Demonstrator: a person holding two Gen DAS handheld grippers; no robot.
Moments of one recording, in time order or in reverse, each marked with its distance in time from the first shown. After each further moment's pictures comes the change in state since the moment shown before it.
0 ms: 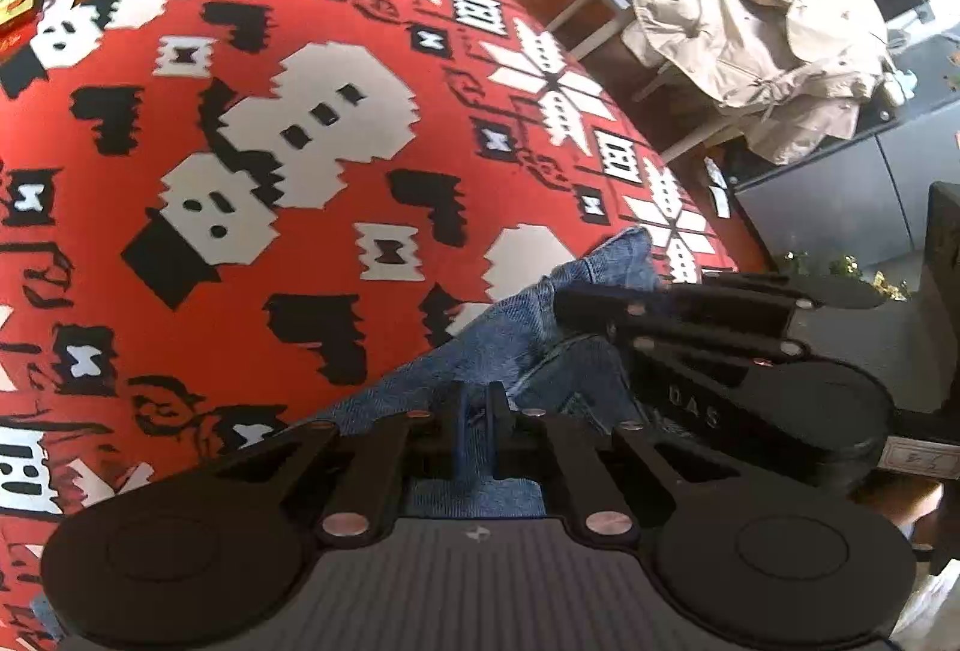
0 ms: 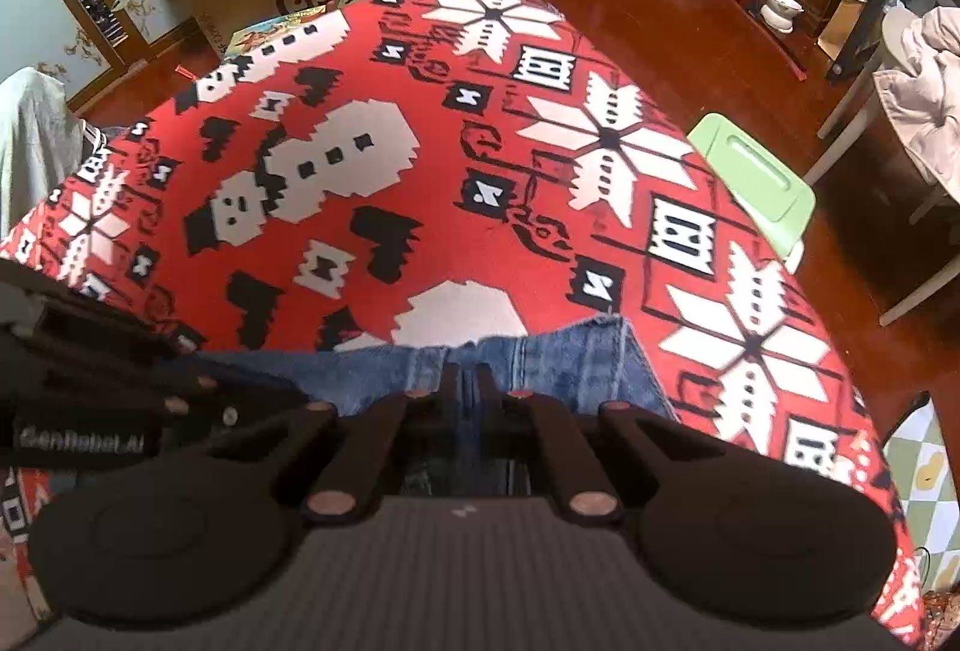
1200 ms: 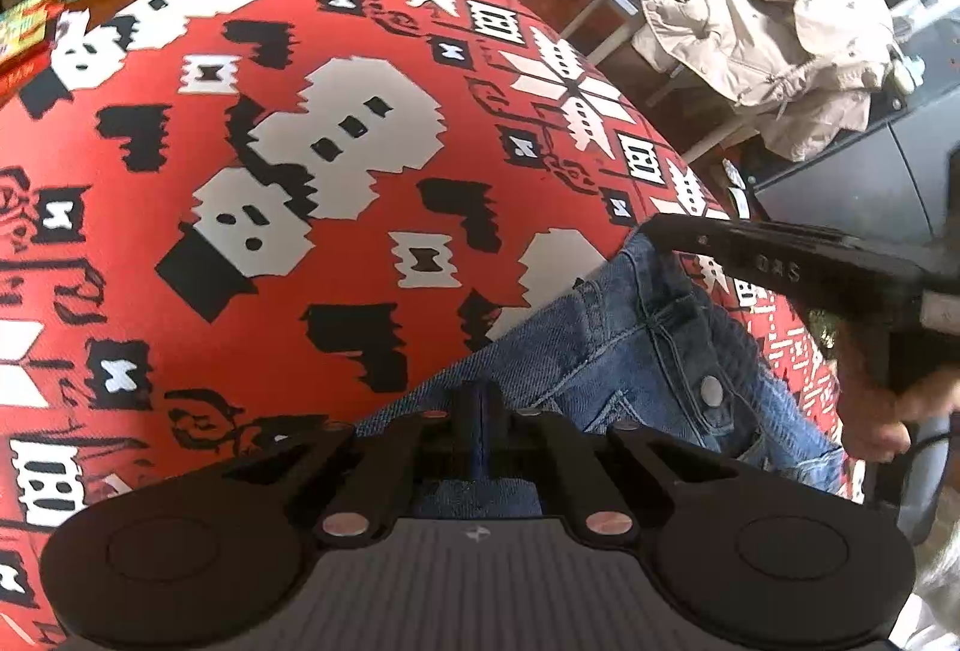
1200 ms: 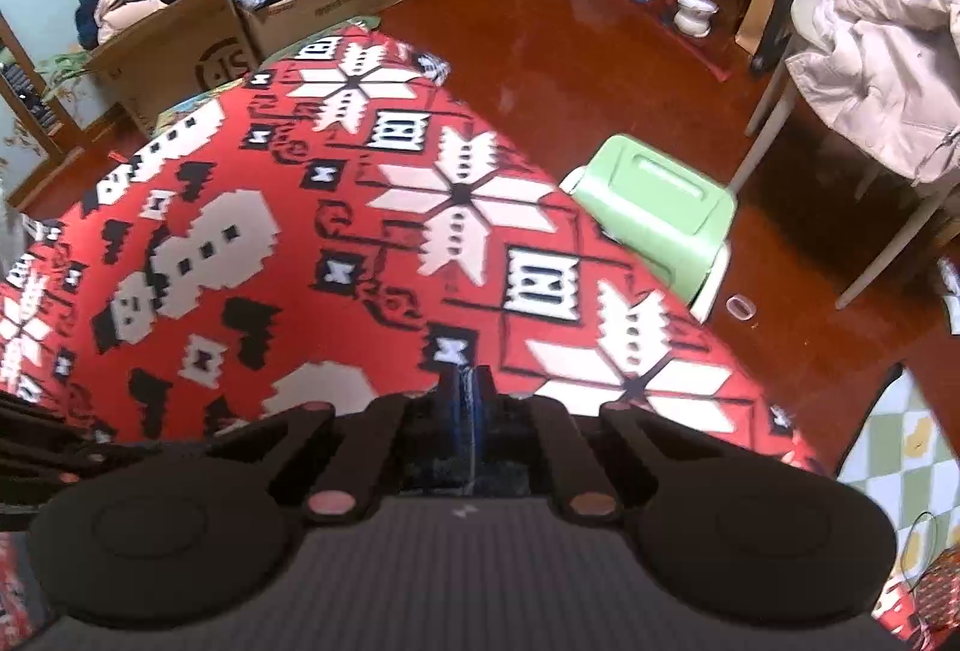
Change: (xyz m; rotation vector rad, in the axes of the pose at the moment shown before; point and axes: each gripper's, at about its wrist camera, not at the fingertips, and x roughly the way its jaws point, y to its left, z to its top) left arm -0.004 -0.001 -0.006 0.074 -0.035 0.047; right arm -0.010 -0.043 -0.006 0.169 -0.093 -0.111
